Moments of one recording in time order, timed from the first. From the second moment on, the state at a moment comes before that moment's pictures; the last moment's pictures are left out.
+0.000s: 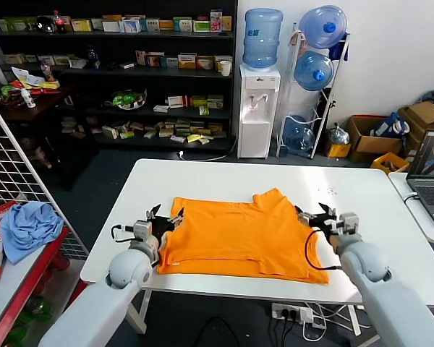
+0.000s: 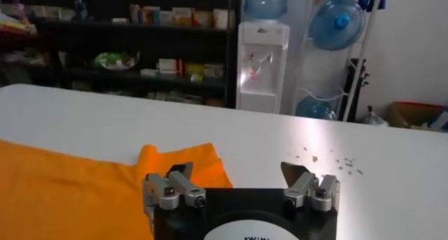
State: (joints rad) left arm 0.81 -1.09 -0.01 -1.49 -0.59 0.27 -0.24; right arm -0.81 1.00 0.24 1.40 0.61 -0.35 -0.03
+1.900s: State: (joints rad) left arm 0.70 -1.12 0.03 -1.30 -0.60 0.23 -0.19; right arm -0.67 1.14 0.16 1.24 0.58 -0.39 0.02
